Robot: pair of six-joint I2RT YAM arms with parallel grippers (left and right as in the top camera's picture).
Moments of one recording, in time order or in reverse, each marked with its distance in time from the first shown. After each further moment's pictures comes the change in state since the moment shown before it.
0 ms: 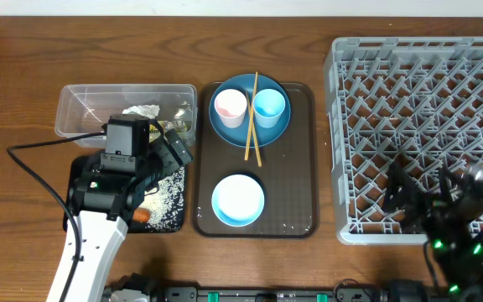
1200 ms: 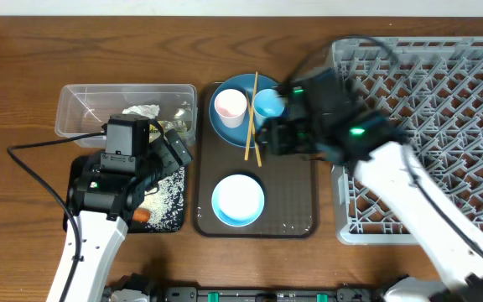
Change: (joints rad) left arm 0.000 0.000 0.000 0.002 0.000 0.000; right arm 0.601 1.059 0.452 0.027 -0.179 0.148
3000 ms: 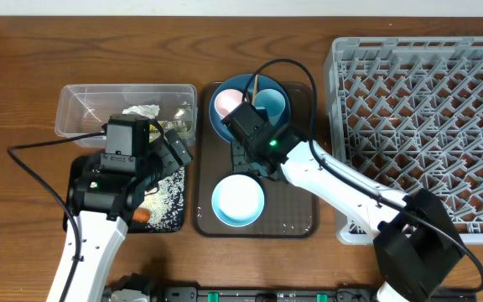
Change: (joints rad) left arm 0.000 0.000 0.000 0.000 0.000 0.000; right arm 0.210 0.283 -0.012 0.078 0.410 0.193
